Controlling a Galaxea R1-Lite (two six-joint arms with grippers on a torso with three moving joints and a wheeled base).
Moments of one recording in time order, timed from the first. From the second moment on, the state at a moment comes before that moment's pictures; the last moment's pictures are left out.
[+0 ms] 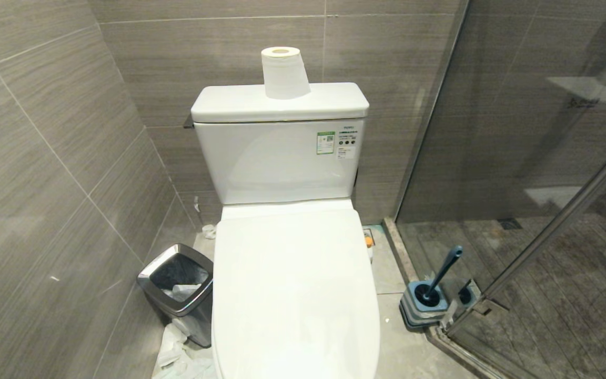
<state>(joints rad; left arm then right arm) 0.00 0.00 0.00 0.00 -0.01 0.03 0.01 0.00 0.00 -0.01 0.00 0.00</state>
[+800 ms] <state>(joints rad) 0.00 0.00 0.00 0.00 -0.01 0.03 0.01 0.00 0.00 -0.01 0.00 0.00</state>
